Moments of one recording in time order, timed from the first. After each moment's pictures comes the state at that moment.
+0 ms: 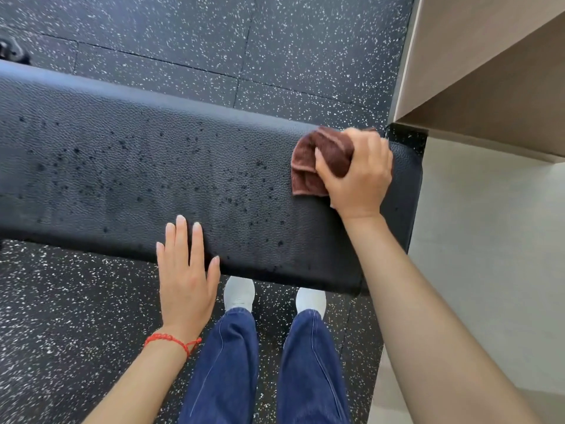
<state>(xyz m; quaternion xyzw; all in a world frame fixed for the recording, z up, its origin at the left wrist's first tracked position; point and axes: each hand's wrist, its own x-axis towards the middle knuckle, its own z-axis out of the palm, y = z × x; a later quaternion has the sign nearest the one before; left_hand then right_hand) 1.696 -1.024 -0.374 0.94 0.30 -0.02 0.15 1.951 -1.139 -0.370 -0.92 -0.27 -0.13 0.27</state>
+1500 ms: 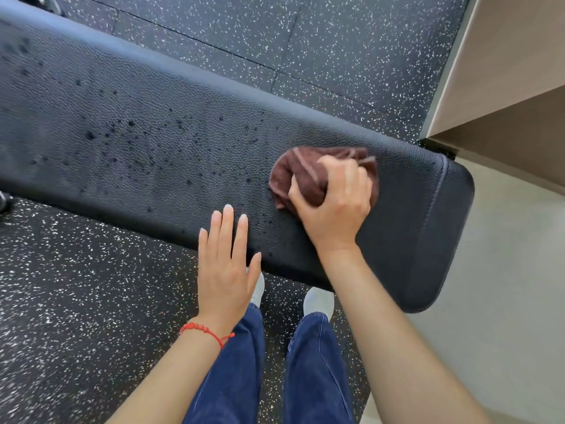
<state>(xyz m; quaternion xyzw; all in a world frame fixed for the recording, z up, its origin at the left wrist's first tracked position) 1.692 -1.019 -0.376 0.94 0.31 0.00 0.14 1.864 -1.072 -0.370 -0.91 -0.30 -0.10 0.28</state>
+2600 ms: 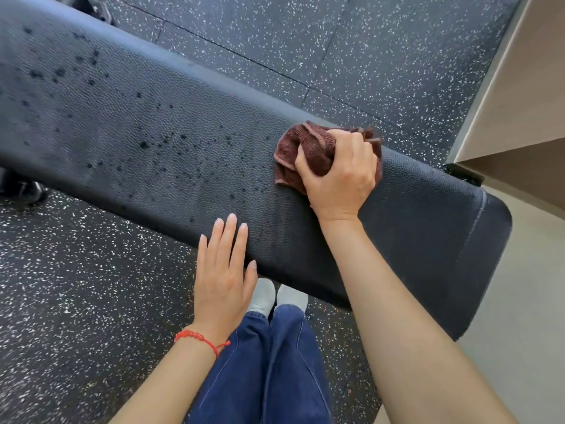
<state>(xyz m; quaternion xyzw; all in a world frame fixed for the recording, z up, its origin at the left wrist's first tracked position) 1.668 -0.980 -0.368 0.93 0.34 -0.01 0.17 1.878 -0.989 -0.366 -0.90 -0.30 -0.09 0.30</state>
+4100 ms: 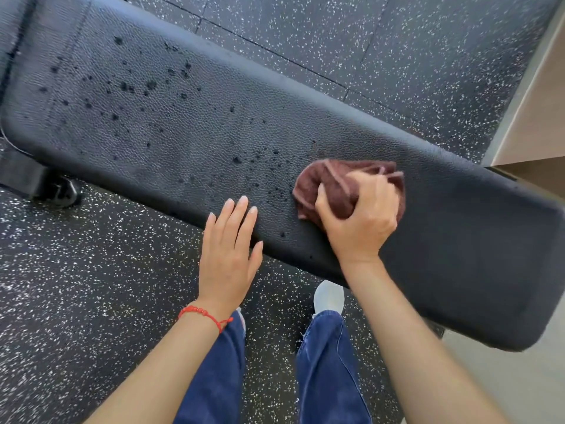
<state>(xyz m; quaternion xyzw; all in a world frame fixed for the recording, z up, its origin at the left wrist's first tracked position) 1.608 -0.855 -0.379 0.94 0.30 0.05 0.17 1.783 -0.941 -0.373 -0.91 -0.30 -0.12 0.27</state>
